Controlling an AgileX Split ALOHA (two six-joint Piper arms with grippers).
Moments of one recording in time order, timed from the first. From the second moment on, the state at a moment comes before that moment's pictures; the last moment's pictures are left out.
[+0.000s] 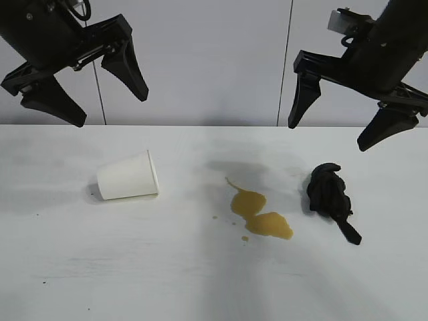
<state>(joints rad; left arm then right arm) -0.29 1.77 -1.31 -0.54 0.76 0.16 0.17 1.77 -1.28 0.27 0.79 0.08</state>
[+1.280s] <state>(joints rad) -0.37 1.77 -1.38 -0.33 0.89 0.78 0.17 1.77 -1.28 0.27 0.79 0.08</state>
